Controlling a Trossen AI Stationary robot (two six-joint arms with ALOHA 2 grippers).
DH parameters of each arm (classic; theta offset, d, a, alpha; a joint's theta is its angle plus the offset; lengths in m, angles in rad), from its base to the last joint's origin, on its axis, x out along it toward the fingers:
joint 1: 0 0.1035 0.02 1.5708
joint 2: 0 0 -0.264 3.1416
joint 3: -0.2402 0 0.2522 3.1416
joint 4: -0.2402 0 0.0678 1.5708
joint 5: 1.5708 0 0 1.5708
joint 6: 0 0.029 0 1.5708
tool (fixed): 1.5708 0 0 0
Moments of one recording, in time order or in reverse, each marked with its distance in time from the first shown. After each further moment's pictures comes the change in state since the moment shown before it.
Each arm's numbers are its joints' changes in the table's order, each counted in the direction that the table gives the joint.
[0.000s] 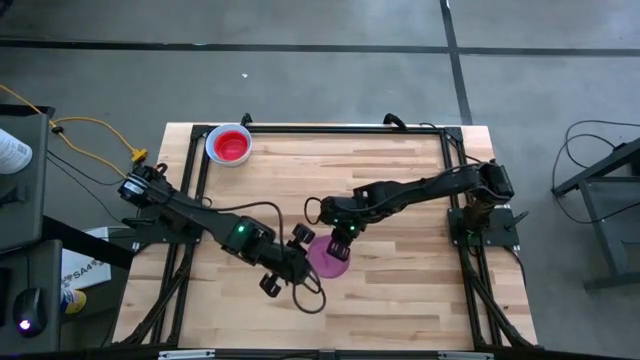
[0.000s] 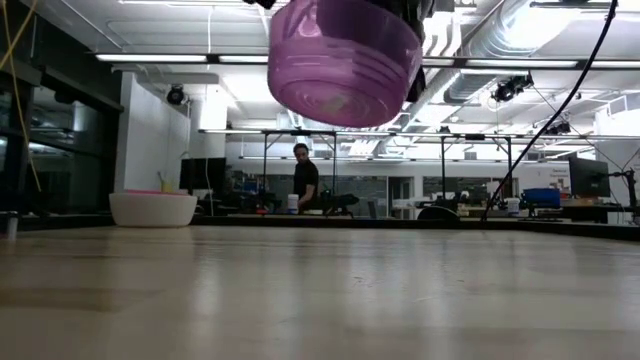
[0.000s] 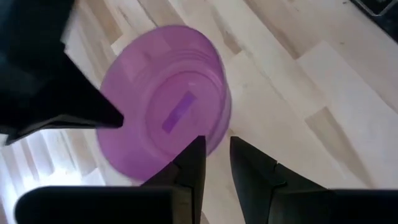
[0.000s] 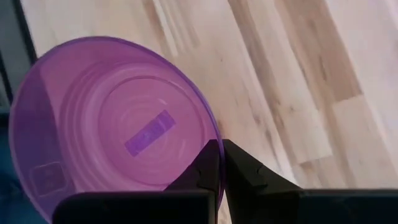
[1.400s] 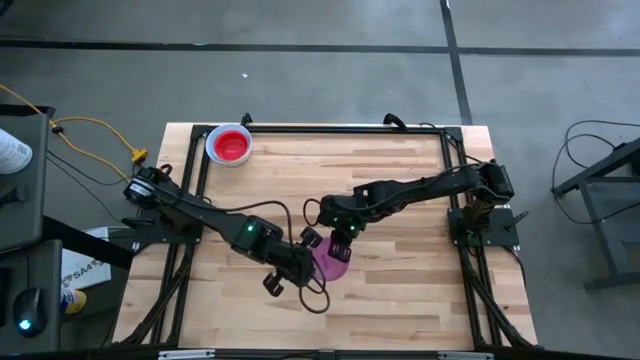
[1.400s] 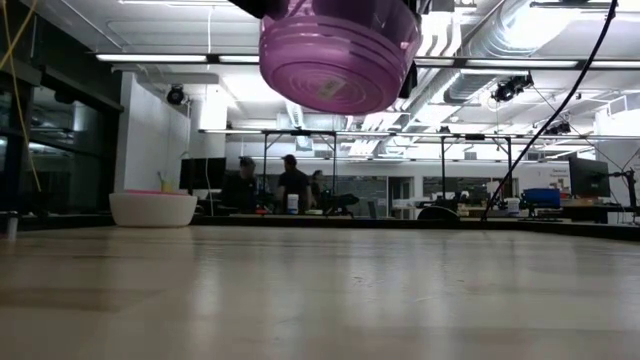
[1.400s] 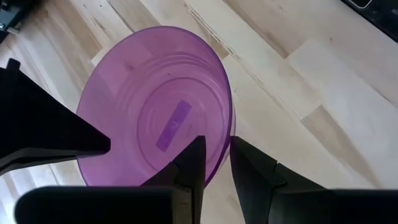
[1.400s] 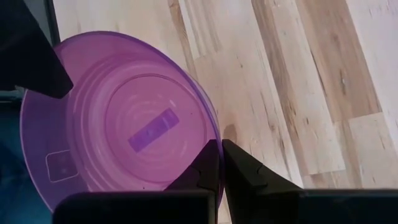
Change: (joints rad) left arm 0.043 -0.043 0.000 0.039 0.082 0.105; right arm 0.008 0.000 -0.009 0.025 -0.054 -0.069
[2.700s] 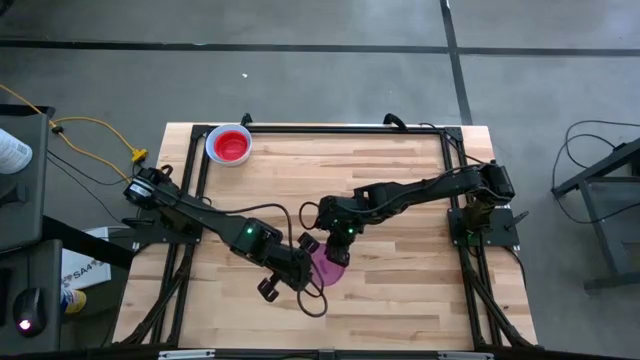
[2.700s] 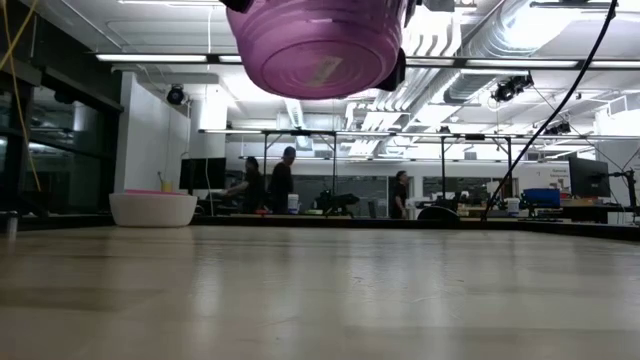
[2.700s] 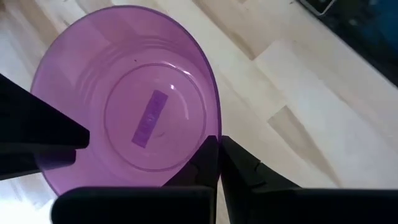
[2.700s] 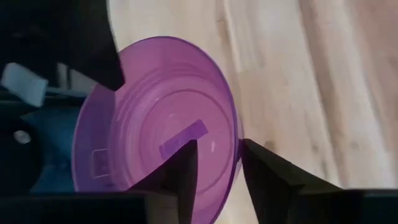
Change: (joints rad) left arm -0.002 -0.002 0.000 -0.030 0.068 -0.041; right arm 0.024 0.000 0.000 0.101 -0.098 0.001
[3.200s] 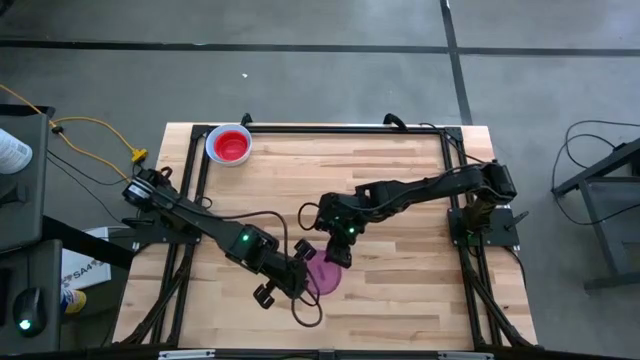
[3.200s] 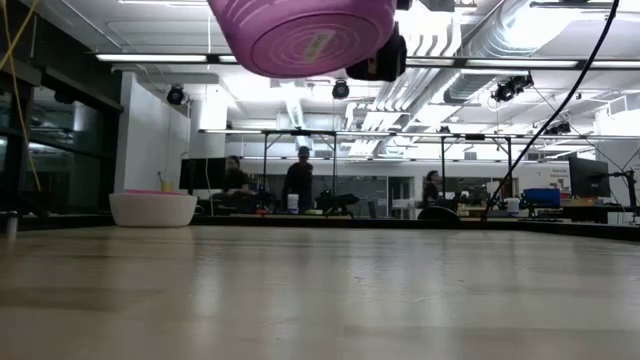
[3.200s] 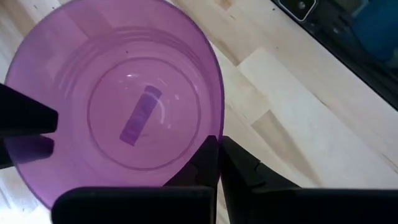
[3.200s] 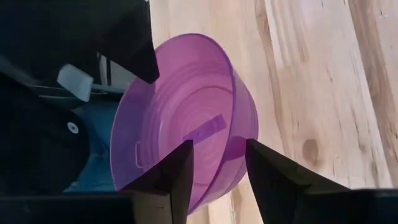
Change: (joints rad) left arm -0.054 0.000 0.000 -0.001 -0.002 -0.038; right arm -0.007 0.013 0.000 0.045 -0.145 0.046
